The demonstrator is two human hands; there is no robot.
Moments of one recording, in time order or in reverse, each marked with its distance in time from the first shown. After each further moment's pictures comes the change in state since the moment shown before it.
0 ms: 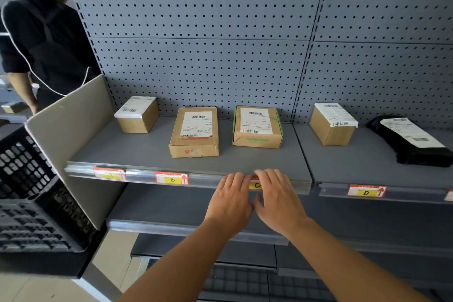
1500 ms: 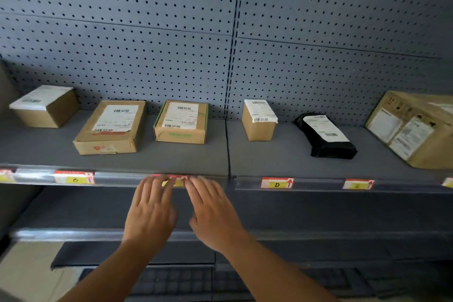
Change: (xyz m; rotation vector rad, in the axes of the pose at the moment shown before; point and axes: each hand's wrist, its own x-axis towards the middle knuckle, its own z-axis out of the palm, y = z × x) left_hand -0.011 0.061 0.006 0.180 0.038 -0.180; right_hand -0.054 0.059 -0.007 -0.047 -0.073 -0.180
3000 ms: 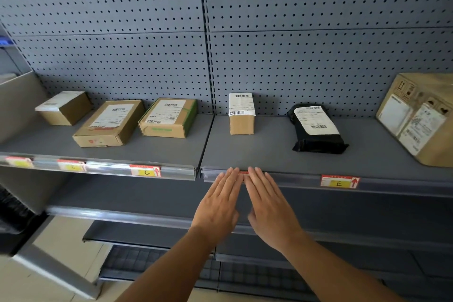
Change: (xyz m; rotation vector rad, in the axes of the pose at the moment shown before) left_hand 0.035 0.230 0.028 -0.016 -0.128 0.212; right_hand -0.125 0.187 -0.060 -0.136 -0.042 0.059
